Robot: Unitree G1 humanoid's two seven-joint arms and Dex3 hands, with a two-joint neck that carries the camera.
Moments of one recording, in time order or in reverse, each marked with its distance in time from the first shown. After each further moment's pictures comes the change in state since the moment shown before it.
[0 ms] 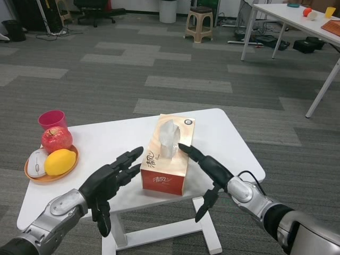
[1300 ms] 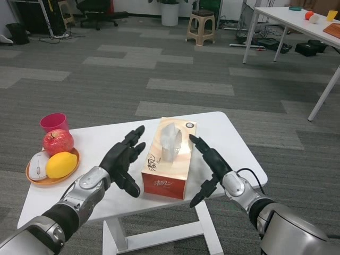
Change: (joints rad) left arm -0.295 -0.236 0.041 0.436 0.045 -0.044 0.148; right arm -0.140 0.173 -0.016 0.334 -0.001 -0.004 -0.122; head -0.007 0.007
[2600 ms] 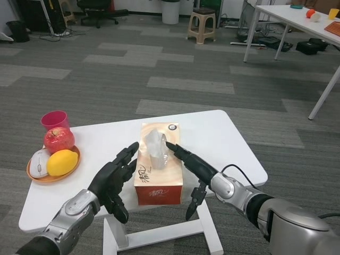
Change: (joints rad) left arm 0.281 0.101 0.019 -0.331 -0.022 0.043 -0.010; right arm -0.018 -0.052 0.266 -0.173 0.005 0.015 0.000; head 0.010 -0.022
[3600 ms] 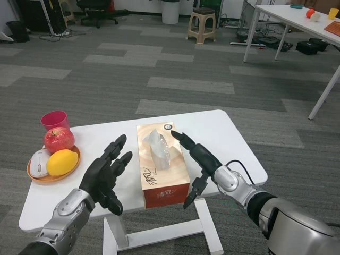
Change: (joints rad) left arm 0.050 -0.056 0.190 -0.049 0.023 0.022 -0.013; right arm 0.022 -0.001 -0.205 -0.025 -0.005 -0.003 0.038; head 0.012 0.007
